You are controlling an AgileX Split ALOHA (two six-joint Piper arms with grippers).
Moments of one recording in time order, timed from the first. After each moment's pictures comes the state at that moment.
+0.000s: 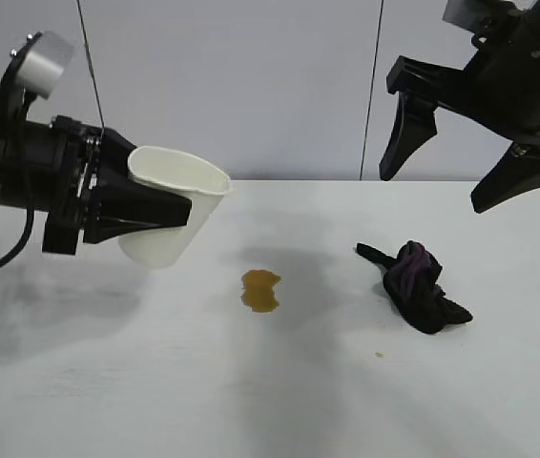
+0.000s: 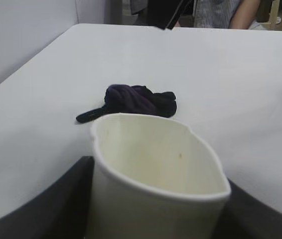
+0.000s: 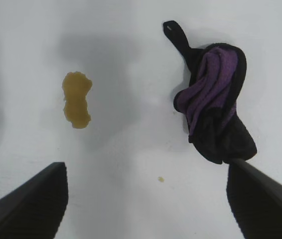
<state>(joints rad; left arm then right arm) -0.11 2.04 -0.92 -1.70 1.14 2.67 0.21 1.62 -1.12 0.30 0.69 0.08</state>
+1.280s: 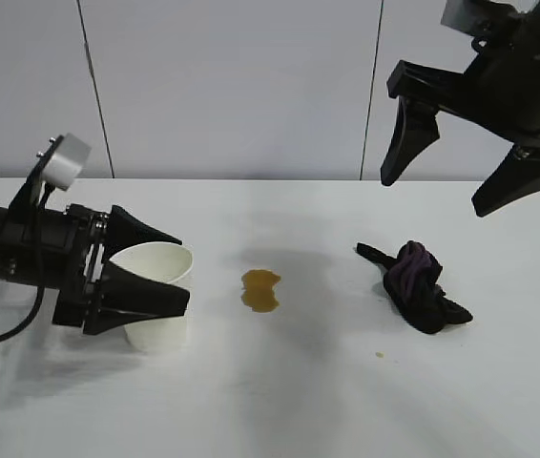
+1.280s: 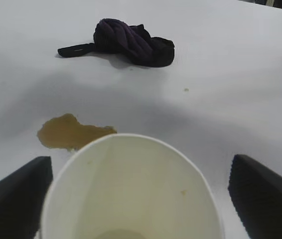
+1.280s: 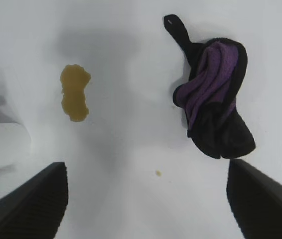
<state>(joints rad) -0.11 2.13 -0.92 -1.71 1.14 2.60 0.21 1.62 -1.12 0.30 0.71 0.06</state>
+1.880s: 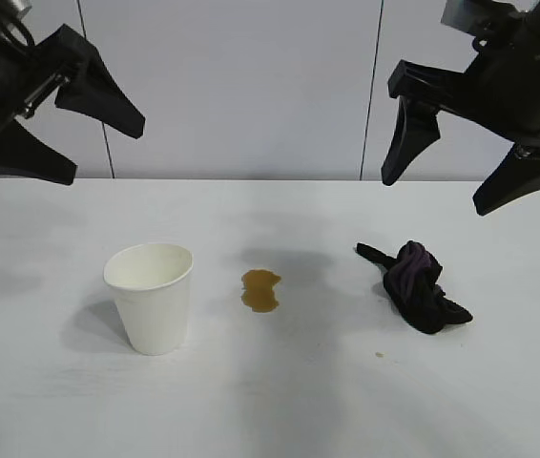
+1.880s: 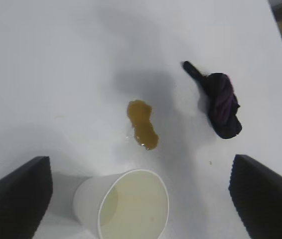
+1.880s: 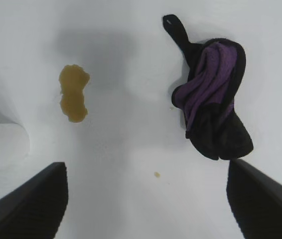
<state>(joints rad) -0.12 1.73 -1.16 -0.88 0.74 0.59 0.21 1.62 -1.12 0.27 0.70 0.06</state>
